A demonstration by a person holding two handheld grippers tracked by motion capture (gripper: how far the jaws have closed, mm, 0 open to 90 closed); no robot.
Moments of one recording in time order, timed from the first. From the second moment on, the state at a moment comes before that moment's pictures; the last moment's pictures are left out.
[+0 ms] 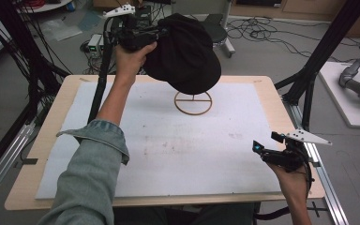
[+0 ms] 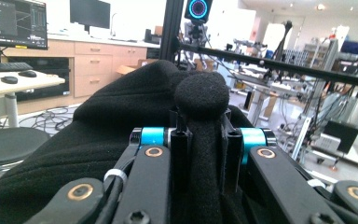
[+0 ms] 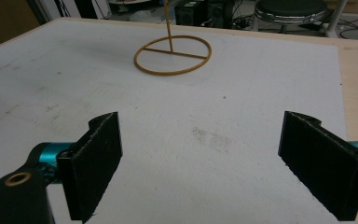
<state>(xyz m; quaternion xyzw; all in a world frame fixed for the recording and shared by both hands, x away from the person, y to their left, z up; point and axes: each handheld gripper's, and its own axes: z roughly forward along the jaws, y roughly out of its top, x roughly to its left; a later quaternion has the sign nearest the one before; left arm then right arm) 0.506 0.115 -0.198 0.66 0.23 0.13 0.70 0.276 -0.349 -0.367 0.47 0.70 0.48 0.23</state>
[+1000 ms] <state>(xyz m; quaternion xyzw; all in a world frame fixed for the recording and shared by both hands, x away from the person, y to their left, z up) 0.547 0.050 -0.259 0.69 0.28 0.12 0.65 0.277 -0.348 -0.371 0.46 0.71 0.48 0.23</state>
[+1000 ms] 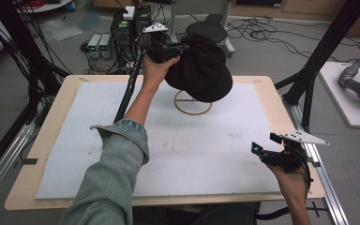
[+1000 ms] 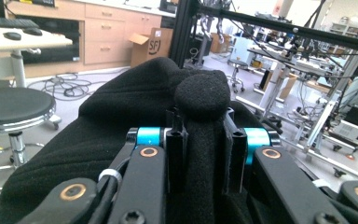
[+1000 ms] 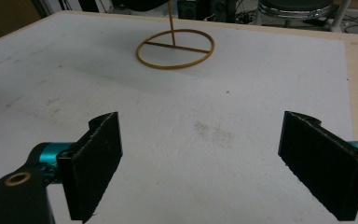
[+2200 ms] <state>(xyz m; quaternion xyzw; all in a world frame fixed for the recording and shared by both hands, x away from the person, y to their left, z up) 0.537 0.068 -0.264 0.74 0.25 0.14 0.61 0.284 -0.340 -0.373 0.46 0.72 0.48 0.23</state>
